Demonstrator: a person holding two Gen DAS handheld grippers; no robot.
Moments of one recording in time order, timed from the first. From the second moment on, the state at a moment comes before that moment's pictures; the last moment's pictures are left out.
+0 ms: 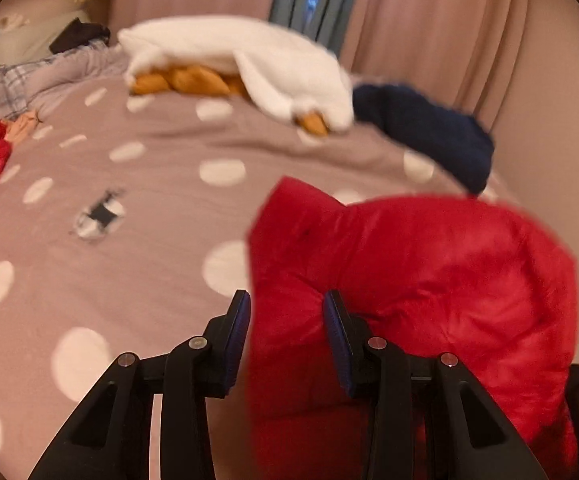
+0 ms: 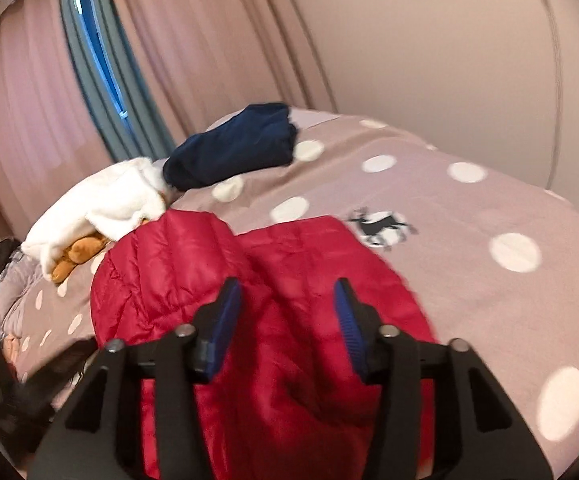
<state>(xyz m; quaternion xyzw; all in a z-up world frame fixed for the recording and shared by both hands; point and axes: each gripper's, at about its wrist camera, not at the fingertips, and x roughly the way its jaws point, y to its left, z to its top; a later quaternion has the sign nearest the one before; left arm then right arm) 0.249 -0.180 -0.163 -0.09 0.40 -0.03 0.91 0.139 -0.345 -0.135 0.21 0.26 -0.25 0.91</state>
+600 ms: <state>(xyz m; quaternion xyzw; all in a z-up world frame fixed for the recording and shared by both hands) 0.265 -0.261 -0.208 -0.04 0.38 -0.07 0.92 0.150 -0.420 -0.210 0.21 0.28 -0.36 0.86</state>
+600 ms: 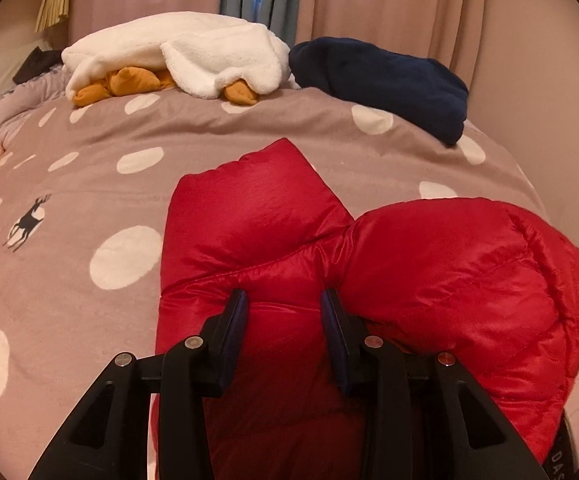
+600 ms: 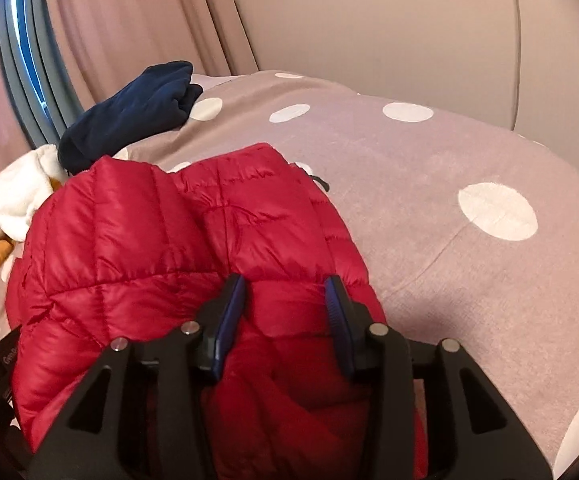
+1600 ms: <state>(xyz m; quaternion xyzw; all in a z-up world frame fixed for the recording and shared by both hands) 0.249 -0.108 -0.224 -0.24 0.52 -0.21 0.79 0.108 -0.436 -0.164 0.31 0.33 -0.14 0.88</state>
